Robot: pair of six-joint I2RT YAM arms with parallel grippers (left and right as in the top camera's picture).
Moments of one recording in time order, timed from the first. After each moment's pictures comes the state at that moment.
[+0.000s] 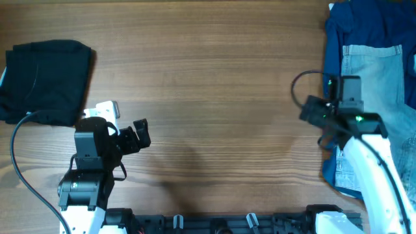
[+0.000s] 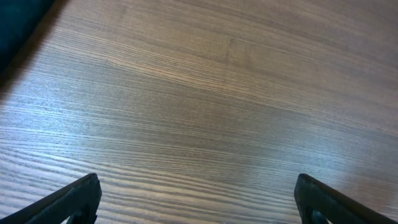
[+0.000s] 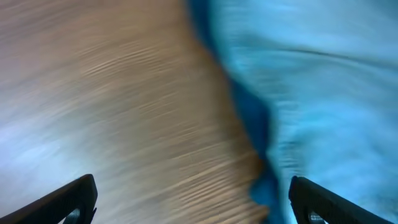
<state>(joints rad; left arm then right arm) -0.01 0.76 0.60 -0.62 0.08 -0.28 -0.03 1.23 0.90 -0.79 0.25 0.38</state>
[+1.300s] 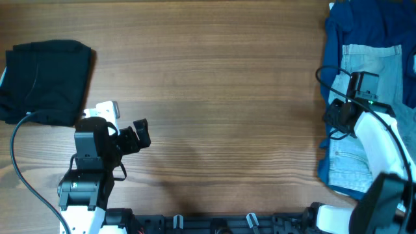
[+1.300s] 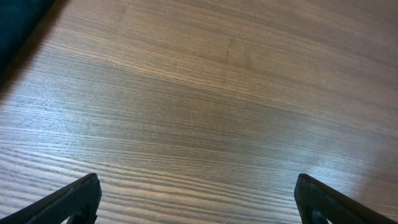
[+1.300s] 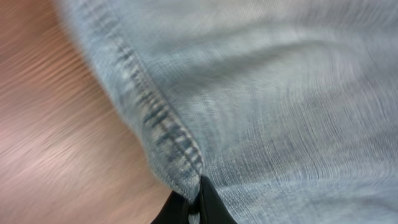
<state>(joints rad) -0.01 0.76 0.61 -0.62 0.08 -0.28 -0.24 1.46 0.89 -0.68 0.11 0.31</state>
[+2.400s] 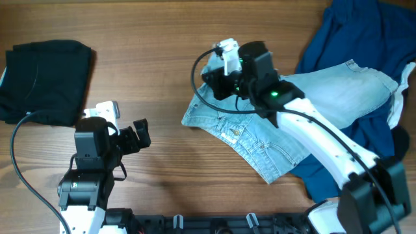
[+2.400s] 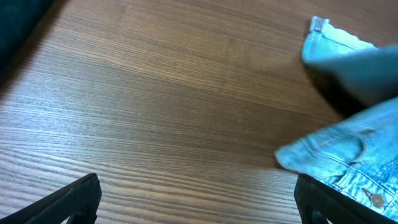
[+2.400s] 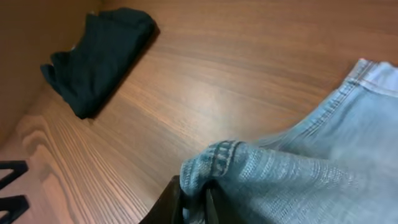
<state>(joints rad) -0.01 0.76 0.61 -0.62 0.08 -0.28 0.51 1.62 1.15 -0.18 -0.38 0.29</state>
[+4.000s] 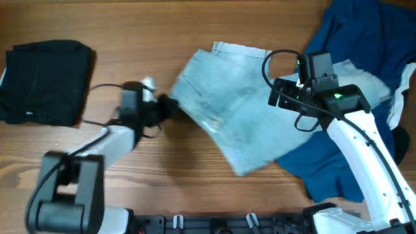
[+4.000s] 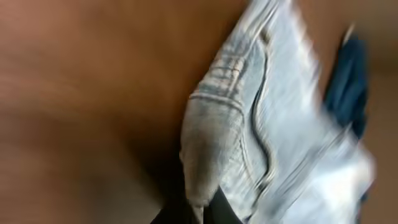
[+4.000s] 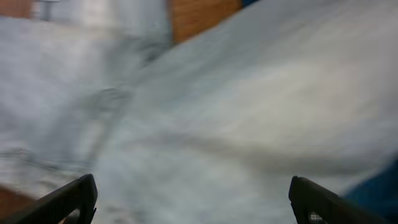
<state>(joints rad) -0.10 1.61 0.63 0.20 0.48 -0.73 0.21 1.37 1.17 -0.91 0.09 0.43</state>
